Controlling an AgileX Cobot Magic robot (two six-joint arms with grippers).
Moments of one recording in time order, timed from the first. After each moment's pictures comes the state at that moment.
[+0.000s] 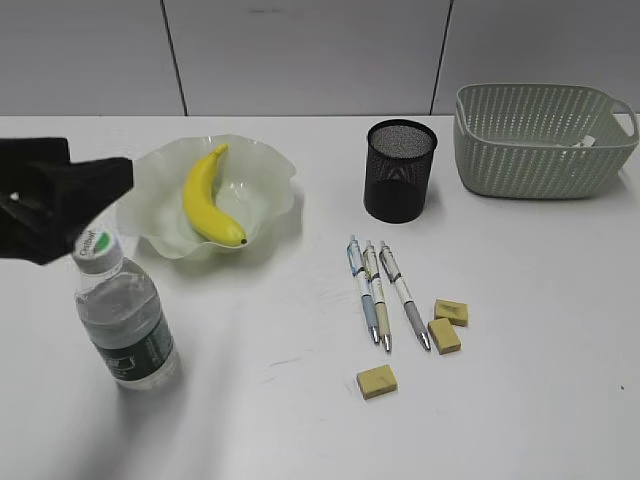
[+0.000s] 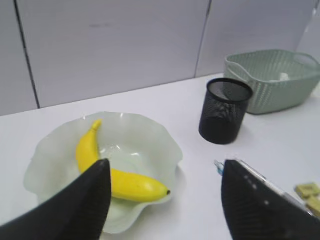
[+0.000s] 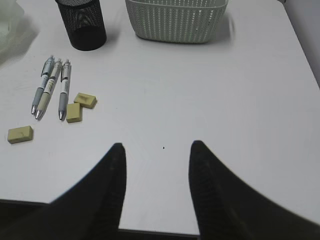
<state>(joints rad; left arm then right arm) -0.59 1.01 -0.39 -0.24 -0.26 0.13 0.08 -0.01 -0.51 0.06 1.04 -0.04</state>
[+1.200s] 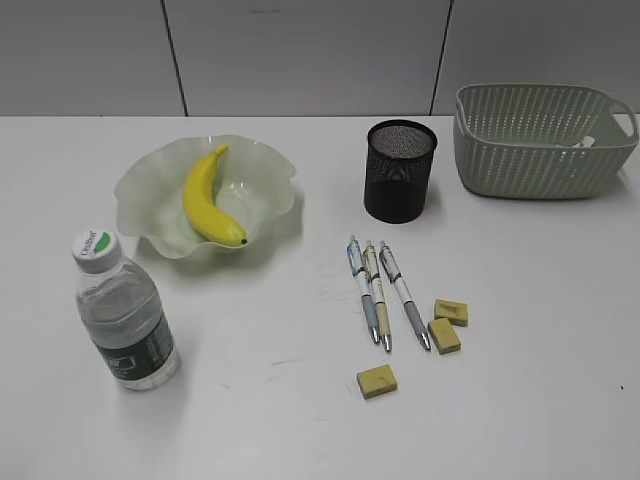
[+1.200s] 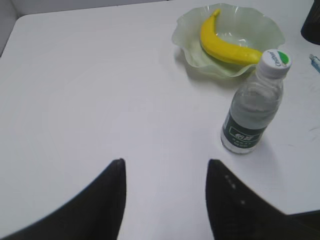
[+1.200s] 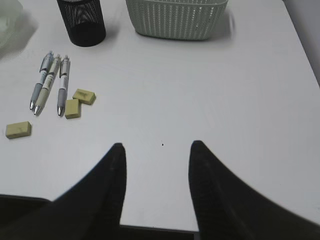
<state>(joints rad) -0.16 0.09 -0.54 0.02 1.06 -0.03 0.08 0.00 -0.51 0.06 1.04 -0.05</state>
